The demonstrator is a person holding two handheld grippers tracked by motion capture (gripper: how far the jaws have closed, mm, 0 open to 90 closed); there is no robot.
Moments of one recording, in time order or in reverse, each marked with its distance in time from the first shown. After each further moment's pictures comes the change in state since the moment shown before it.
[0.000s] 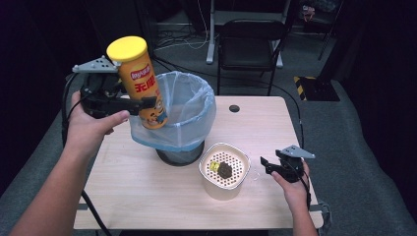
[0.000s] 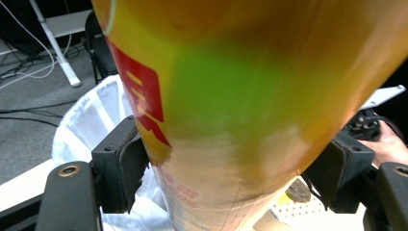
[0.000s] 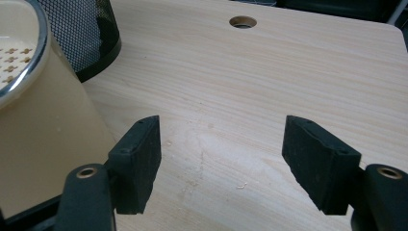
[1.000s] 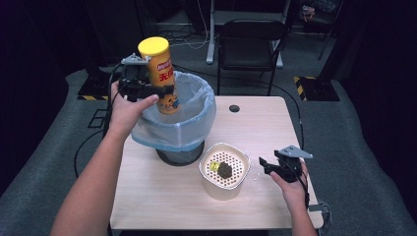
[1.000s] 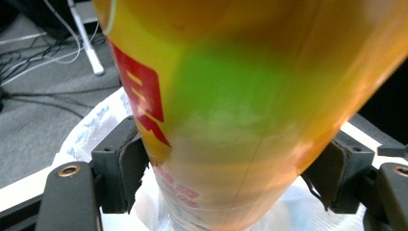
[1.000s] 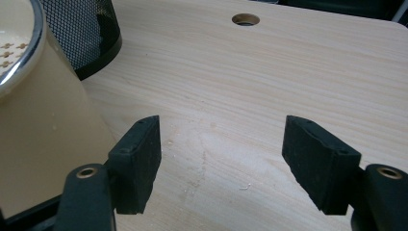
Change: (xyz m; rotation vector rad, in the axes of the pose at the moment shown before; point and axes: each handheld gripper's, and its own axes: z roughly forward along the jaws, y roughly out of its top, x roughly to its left) left arm 0.046 -0.010 0.104 0.027 0.108 -0.069; right arm 0.001 -0.002 0.005 0.003 0.005 -0.004
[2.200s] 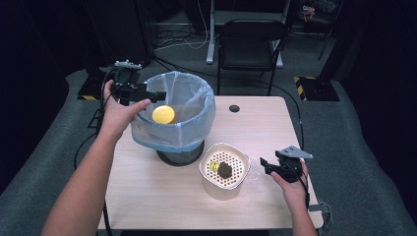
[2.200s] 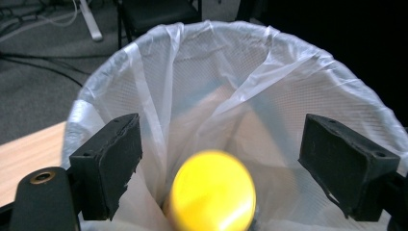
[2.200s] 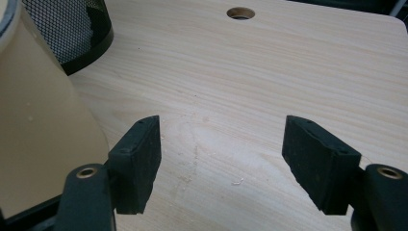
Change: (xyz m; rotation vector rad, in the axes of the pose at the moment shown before) left arm 0.020 -0.016 -0.012 0.079 -0.016 -0.070; right arm -0.005 -0.005 0.004 0.010 -0.012 -0.002
